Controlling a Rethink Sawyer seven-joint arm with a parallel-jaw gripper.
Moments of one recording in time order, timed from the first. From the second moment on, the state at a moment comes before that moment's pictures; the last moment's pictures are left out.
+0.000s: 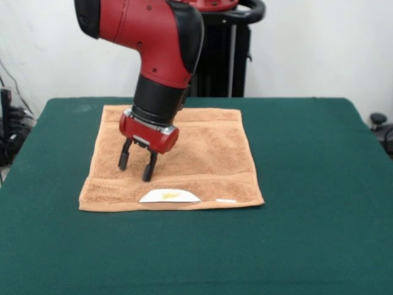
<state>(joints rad) -0.16 -0.35 -0.26 1.60 -0.48 0.02 2.47</state>
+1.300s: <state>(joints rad) -0.18 -0.42 -0.14 1.66 -0.48 0.04 2.47</state>
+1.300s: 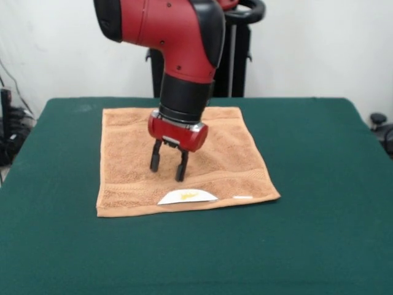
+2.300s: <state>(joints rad) -0.23 -0.55 -0.04 1.77 -0.48 0.16 2.47</state>
